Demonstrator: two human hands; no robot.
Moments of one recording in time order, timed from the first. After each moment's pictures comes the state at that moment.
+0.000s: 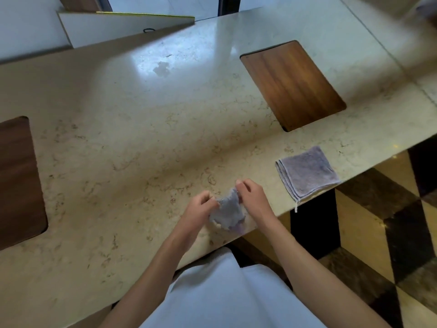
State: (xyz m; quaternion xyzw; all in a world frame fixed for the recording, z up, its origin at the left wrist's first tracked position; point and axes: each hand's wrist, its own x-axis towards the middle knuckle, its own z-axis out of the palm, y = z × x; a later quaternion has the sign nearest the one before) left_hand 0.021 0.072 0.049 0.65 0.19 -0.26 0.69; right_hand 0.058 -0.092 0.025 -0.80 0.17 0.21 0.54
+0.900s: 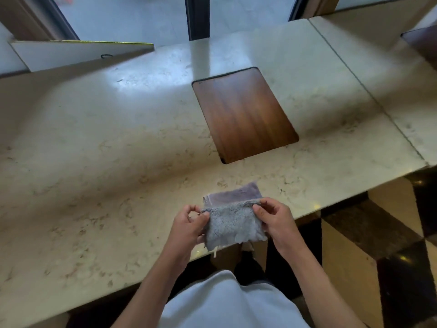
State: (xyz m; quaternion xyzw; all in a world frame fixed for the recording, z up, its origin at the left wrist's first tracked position) left_hand 0.090 -0.153 0.062 0.58 0.31 -0.17 0.73; right_hand 0.132 -0.370 0.048 -0.67 0.15 0.20 0.69
